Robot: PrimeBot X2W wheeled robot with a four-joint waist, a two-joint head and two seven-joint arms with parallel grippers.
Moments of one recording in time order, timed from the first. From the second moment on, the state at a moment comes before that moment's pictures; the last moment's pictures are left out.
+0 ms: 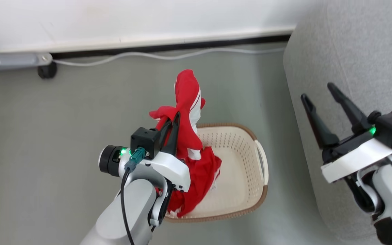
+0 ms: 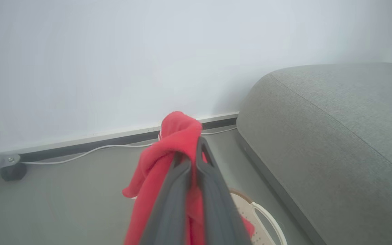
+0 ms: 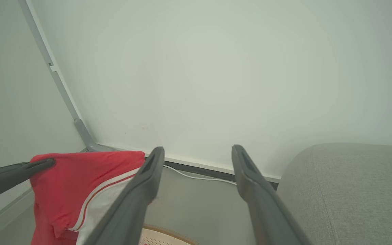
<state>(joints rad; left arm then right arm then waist) -0.53 0.04 -0.64 0.54 -0.51 0.21 -0.26 -0.47 -0.41 0.47 0.24 0.55 0.13 -0.26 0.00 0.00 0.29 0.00</state>
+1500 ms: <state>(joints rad) -0.50 0.04 -0.55 0.29 -0.31 0.12 -0.26 -0.43 -0.29 0.64 0.13 0.53 0.13 -0.26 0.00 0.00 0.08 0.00</state>
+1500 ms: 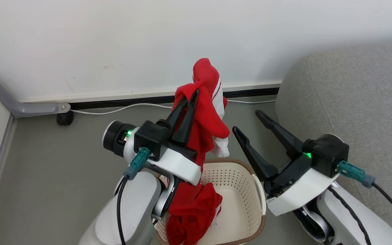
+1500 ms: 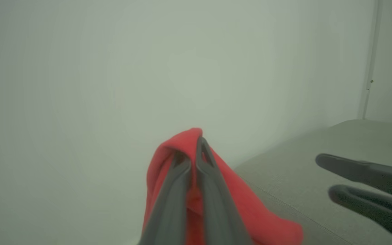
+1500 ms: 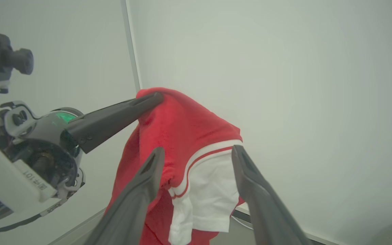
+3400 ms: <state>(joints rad) -0.60 0.04 -0.82 0.29 -0.45 0.19 -0.26 -0.55 -0.21 0.62 0.31 0.53 0.13 -0.26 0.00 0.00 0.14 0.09</state>
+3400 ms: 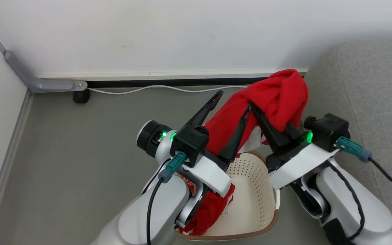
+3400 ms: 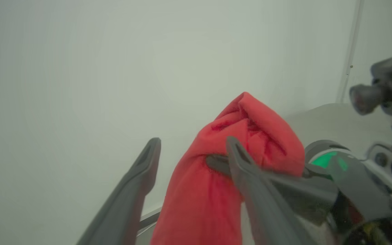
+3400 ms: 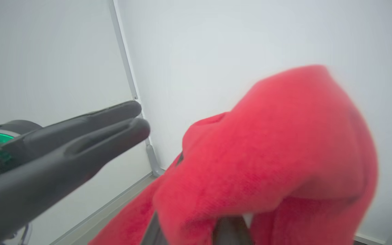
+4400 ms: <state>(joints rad) -0.46 0.05 -0.76 0.43 -0.38 -0.01 -0.26 -0.48 -0.29 0.44 0.24 0.53 0.13 -0.26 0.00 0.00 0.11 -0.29</state>
